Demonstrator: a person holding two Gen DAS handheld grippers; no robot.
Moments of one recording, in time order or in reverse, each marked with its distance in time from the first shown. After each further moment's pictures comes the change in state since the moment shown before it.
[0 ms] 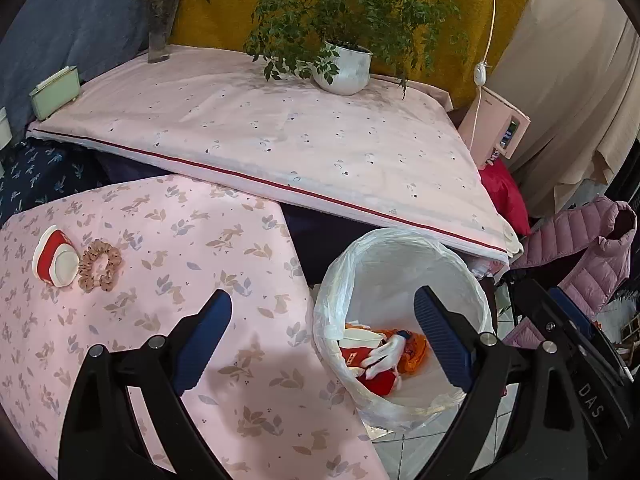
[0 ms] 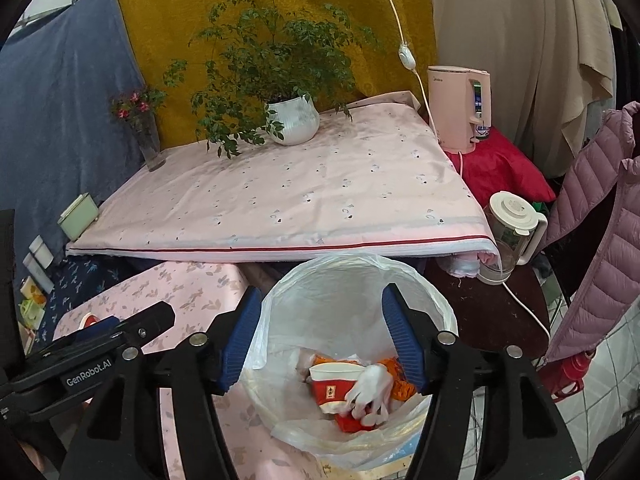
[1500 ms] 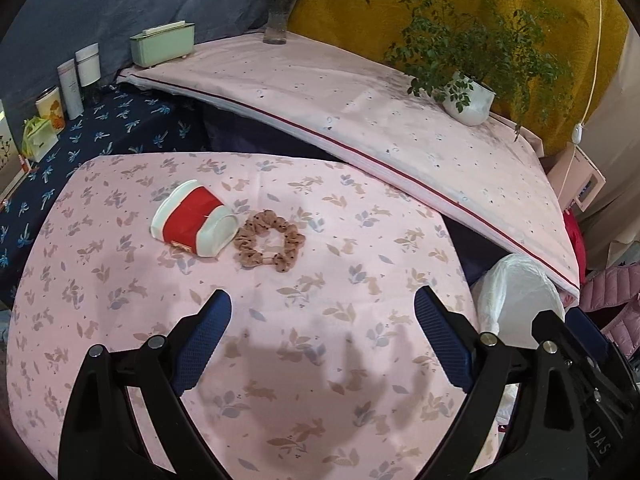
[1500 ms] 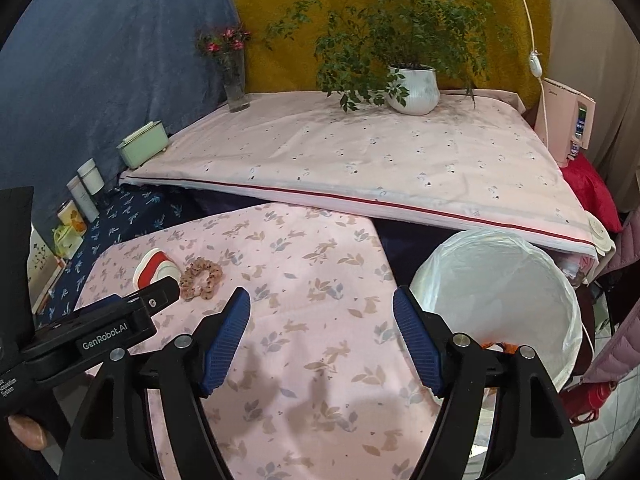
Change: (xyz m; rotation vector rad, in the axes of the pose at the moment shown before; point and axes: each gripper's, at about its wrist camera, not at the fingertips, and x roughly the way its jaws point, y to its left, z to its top) left arm -0.041 0.186 -0.027 -0.208 -0.028 0.194; right arm 0.023 0.174 -0.050 -0.213 0.111 0.171
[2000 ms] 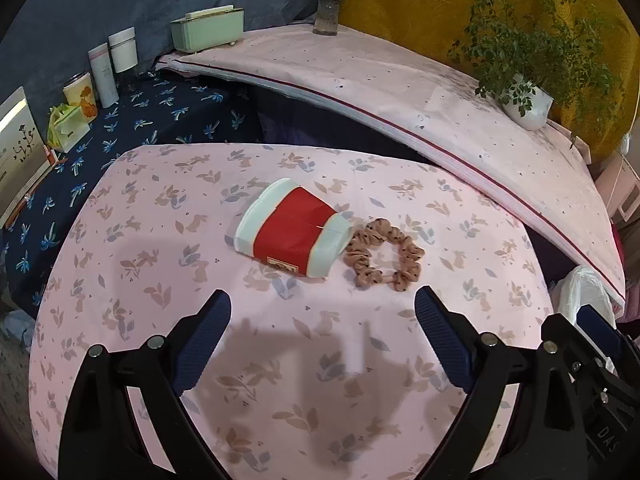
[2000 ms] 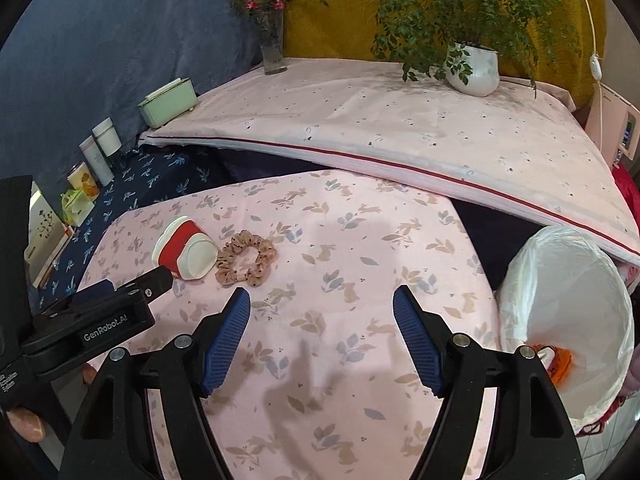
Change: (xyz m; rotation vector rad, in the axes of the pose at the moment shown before) left arm 0.040 0.090 0.015 -0.021 0.021 0.121; right arm 0.075 0.077 -0.003 -0.066 0.108 0.060
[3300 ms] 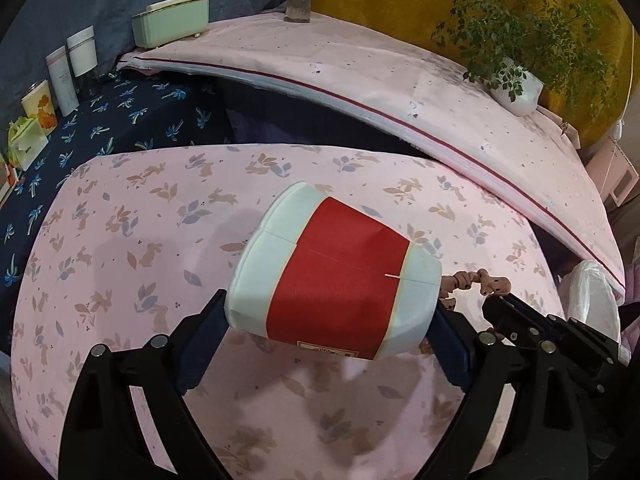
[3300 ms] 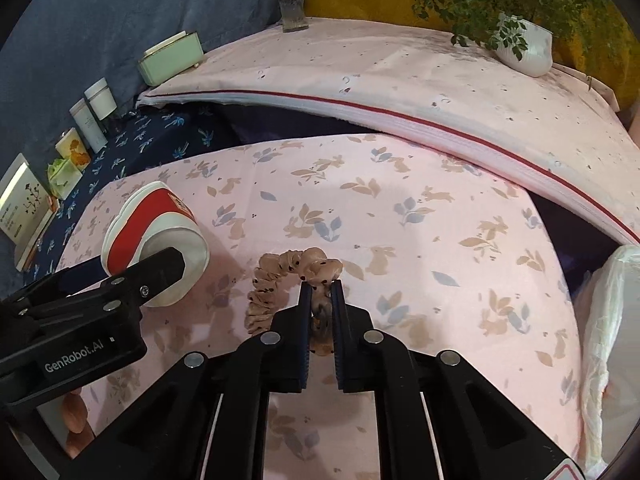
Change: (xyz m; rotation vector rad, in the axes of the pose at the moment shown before) left arm 0.043 -0.007 0.019 0.061 0.025 -0.093; right arm 0.076 0.020 0.014 -0.040 0.080 0.013
